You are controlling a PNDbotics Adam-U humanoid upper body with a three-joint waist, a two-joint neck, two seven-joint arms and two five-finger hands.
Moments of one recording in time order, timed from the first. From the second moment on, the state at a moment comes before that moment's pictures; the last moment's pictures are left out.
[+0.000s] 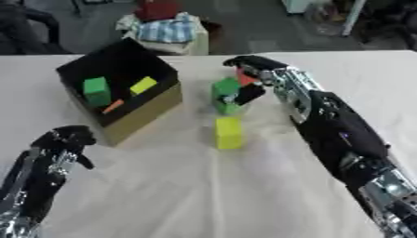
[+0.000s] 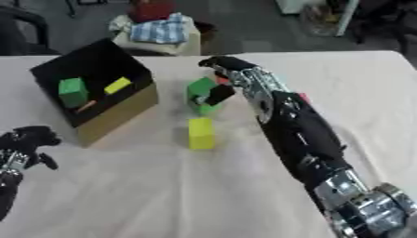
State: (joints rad) left arm -0.23 0.15 -0.11 -1.79 0.02 0.03 -0.09; right arm -1.07 -0.27 0.12 -0.76 1.02 -0.12 0.33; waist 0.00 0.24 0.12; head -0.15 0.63
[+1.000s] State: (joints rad) left arm -0.23 0.15 -0.11 -1.79 0.02 0.03 -0.09; right arm -1.07 -0.23 0.11 -0.75 1.06 -0.13 0.23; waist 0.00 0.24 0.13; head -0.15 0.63
